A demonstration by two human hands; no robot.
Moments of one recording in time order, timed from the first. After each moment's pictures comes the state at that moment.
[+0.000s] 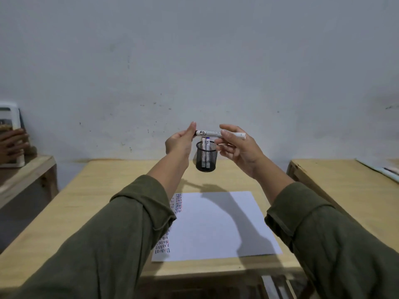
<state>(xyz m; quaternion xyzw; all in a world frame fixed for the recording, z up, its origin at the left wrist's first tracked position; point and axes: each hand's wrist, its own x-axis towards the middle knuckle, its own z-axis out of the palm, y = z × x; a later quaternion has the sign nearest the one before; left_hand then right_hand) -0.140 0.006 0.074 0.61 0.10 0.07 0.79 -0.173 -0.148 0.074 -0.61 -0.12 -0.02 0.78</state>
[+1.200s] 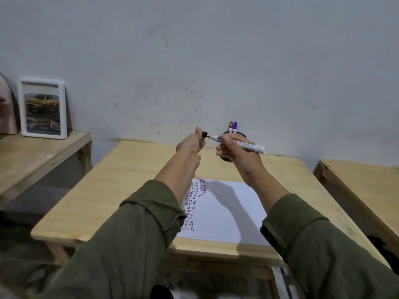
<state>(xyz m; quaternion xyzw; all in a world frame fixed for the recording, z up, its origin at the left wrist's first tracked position) -0.164 0.054 0.052 0.52 0.18 0.00 0.83 -0.185 -0.080 0.031 -0.65 -0.15 -0.05 0.75</state>
